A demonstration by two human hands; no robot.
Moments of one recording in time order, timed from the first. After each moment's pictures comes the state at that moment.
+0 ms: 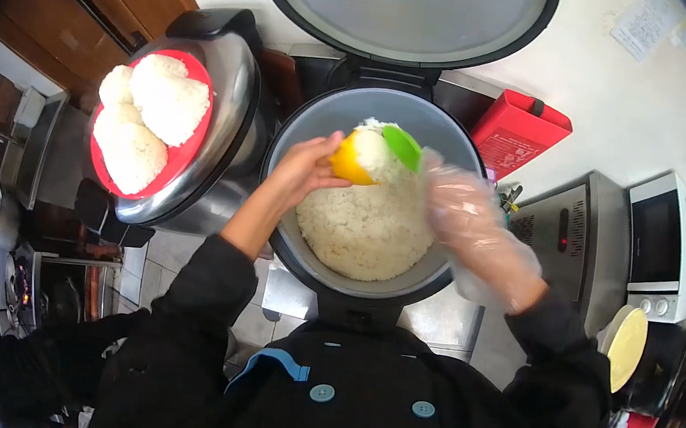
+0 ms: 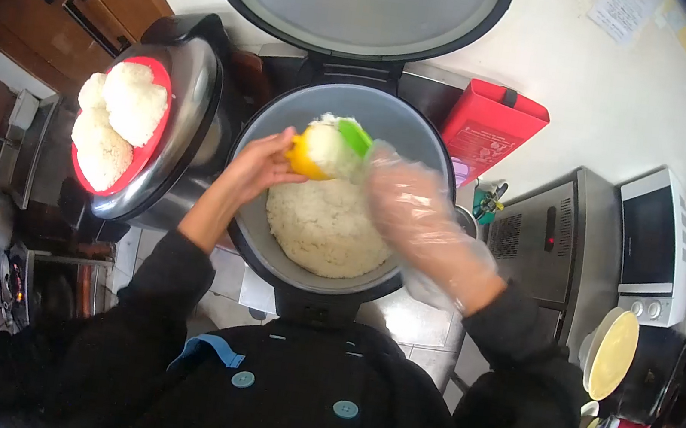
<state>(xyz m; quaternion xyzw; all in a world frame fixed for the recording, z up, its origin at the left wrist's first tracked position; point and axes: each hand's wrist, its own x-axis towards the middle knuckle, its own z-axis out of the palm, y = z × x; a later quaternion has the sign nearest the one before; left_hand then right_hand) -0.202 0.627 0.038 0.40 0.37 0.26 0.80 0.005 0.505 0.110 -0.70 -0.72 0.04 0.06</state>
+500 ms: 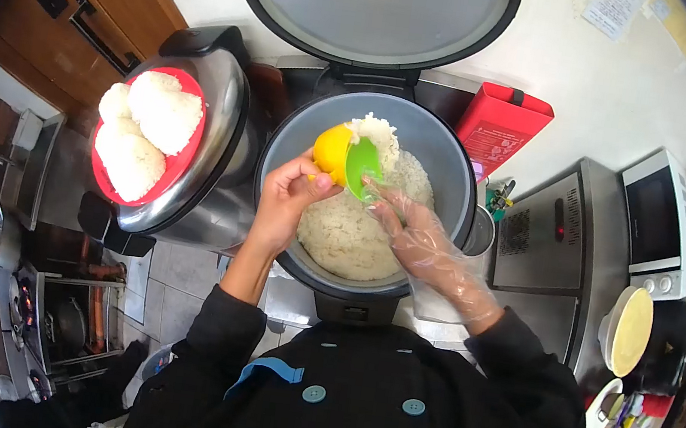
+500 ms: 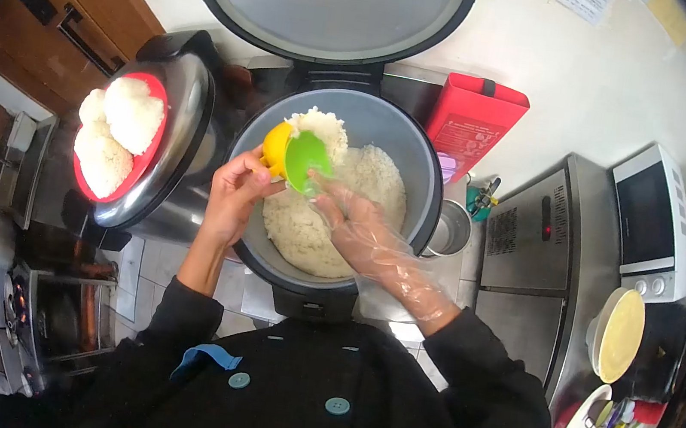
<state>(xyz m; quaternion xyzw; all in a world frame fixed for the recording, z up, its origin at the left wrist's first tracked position) -0.210 0.557 0.078 0.58 0.22 0.41 0.66 -0.029 0.466 0.086 -0.61 -0.61 0.35 0.36</state>
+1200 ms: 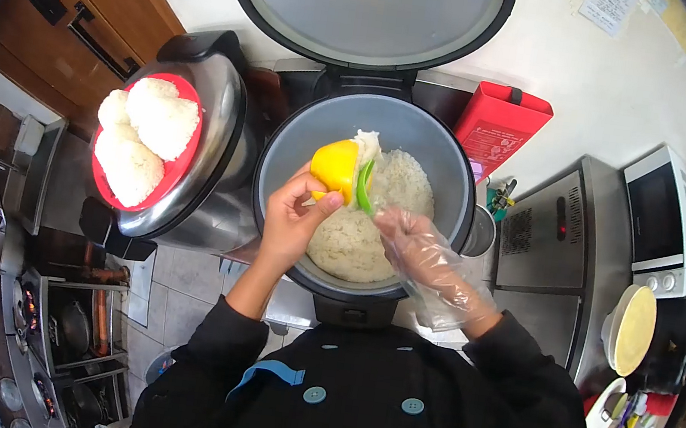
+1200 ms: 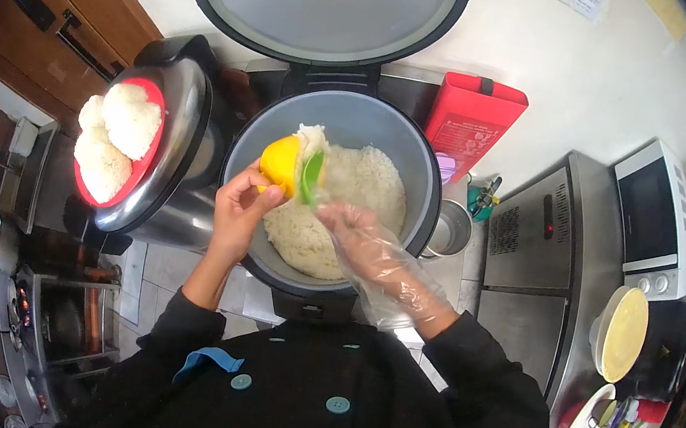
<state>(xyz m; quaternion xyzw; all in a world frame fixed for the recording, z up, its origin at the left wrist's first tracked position) -0.202 0.543 0.069 0.62 0.27 0.44 0.58 -0.026 0.455 0.059 -0.49 -0.38 0.62 0.48</state>
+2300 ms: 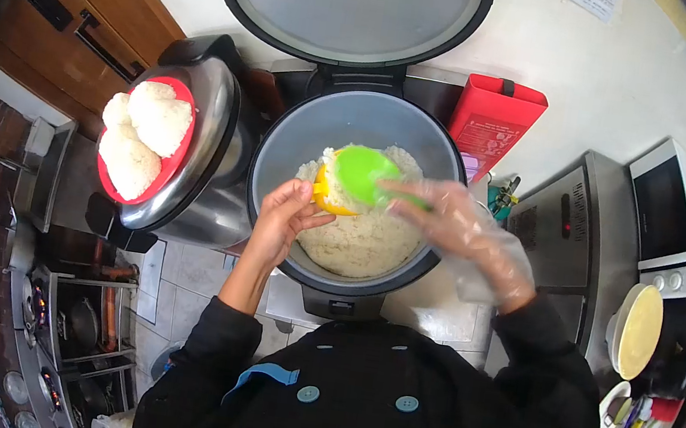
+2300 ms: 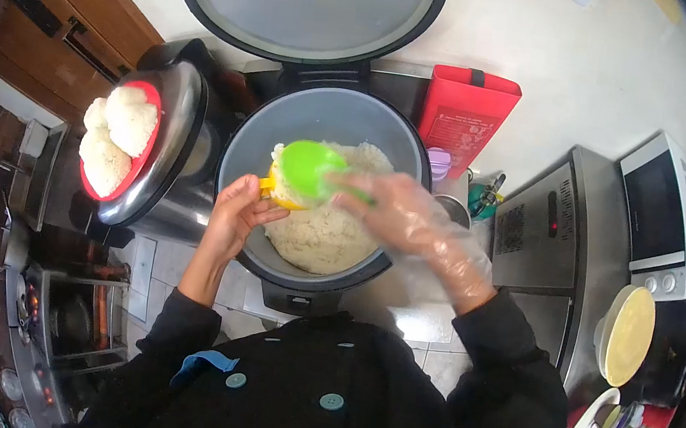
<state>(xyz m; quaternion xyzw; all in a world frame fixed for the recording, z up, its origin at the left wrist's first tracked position) -0.201 0.528 0.071 0.44 0.35 0.36 0.75 0.041 0.459 0.089 -0.56 -0.73 0.32 0.24</state>
